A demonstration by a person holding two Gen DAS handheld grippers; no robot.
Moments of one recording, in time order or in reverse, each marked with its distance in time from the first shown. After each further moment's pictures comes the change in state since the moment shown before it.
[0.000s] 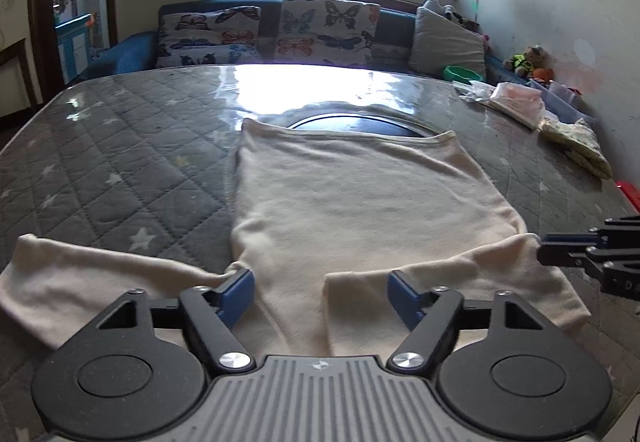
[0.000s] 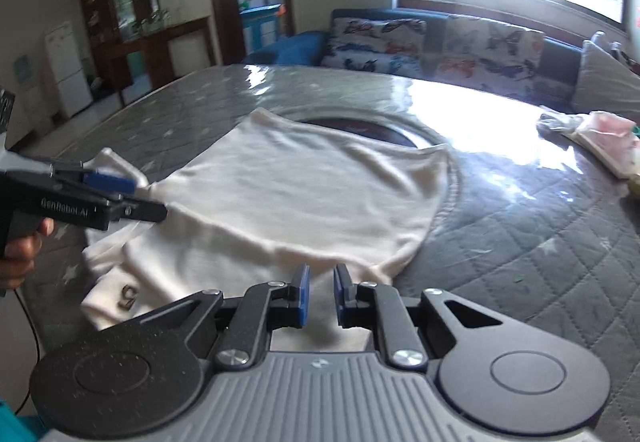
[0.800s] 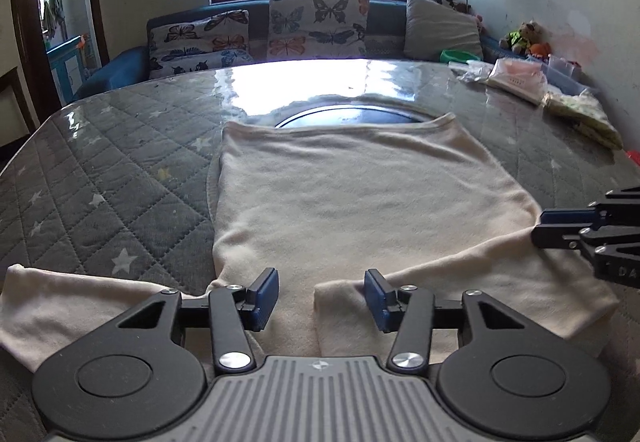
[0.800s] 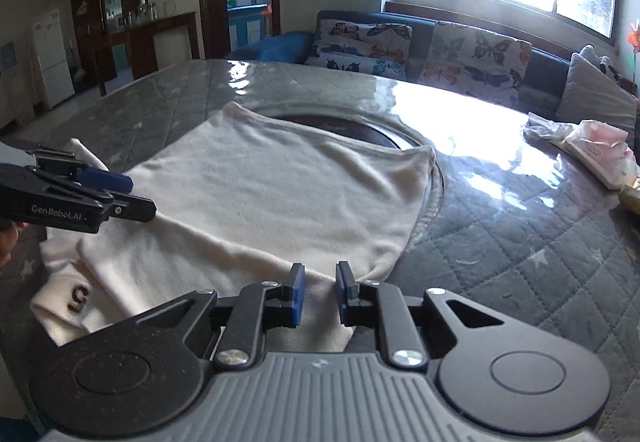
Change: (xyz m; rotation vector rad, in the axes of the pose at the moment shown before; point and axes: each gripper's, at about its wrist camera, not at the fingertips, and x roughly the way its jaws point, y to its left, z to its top) left arm 0.025 -0.012 0.001 0.084 0.016 0.058; right arm 0.023 0.000 -0.004 -0.054 0.006 -0.062
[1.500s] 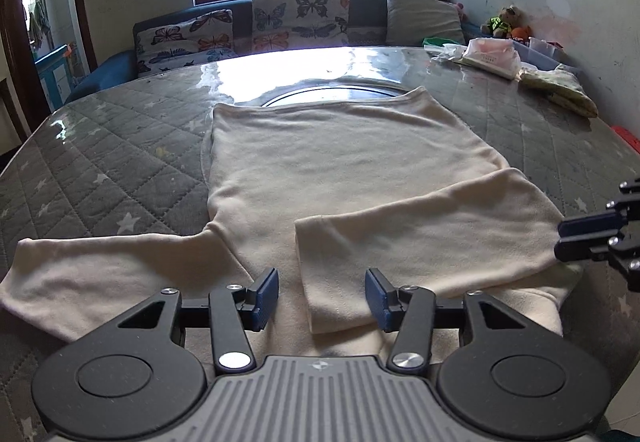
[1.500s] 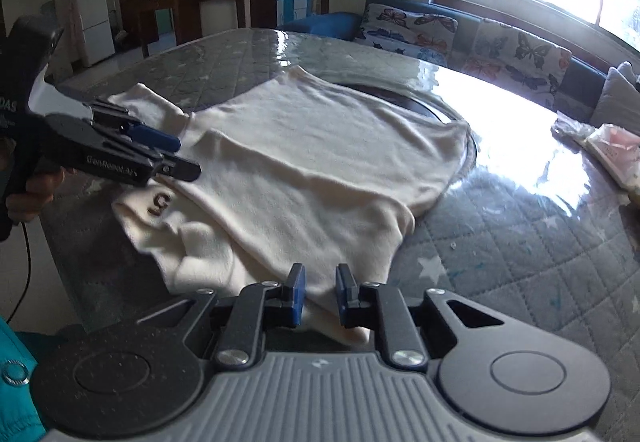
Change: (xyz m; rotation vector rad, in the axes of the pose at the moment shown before) left arm -0.034 -0.010 -0.032 0.053 -0.006 -0.027; right arm -0.052 0.030 -0.027 -0.130 0.051 0.103
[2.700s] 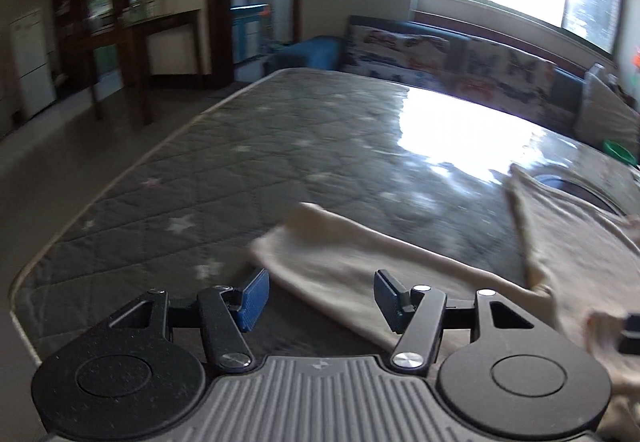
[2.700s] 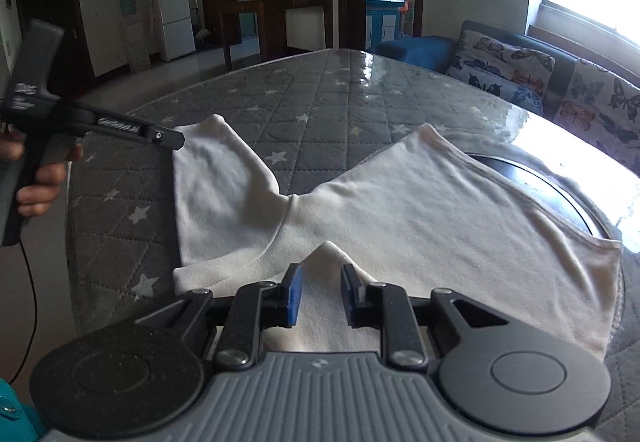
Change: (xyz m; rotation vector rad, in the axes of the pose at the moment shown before) left arm -0.046 0.186 -0.026 -0.470 -0.062 0.440; right arm 0.079 0.064 0.080 -0.125 -0.044 0.211
